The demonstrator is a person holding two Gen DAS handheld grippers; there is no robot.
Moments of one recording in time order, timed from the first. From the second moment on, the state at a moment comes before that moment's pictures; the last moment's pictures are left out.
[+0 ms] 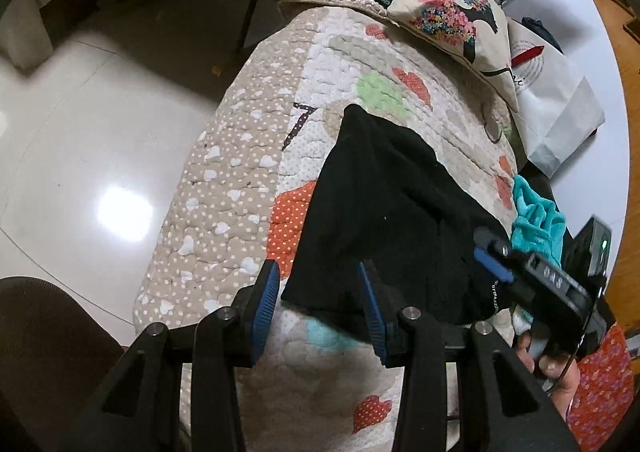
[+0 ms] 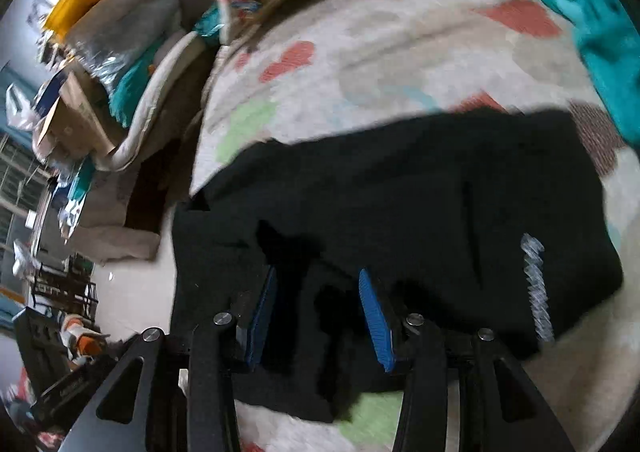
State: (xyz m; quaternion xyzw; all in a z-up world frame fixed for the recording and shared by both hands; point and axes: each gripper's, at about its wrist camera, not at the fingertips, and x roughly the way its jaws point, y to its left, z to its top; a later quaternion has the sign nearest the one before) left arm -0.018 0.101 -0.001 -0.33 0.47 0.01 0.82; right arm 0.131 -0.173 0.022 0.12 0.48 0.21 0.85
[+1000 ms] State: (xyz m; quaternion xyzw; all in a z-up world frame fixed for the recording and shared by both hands) left arm -0.010 0.096 -0.030 -0.34 0.50 -0.01 0.79; right arm 0.109 -0.178 -0.007 0.14 0.52 0.16 0.83
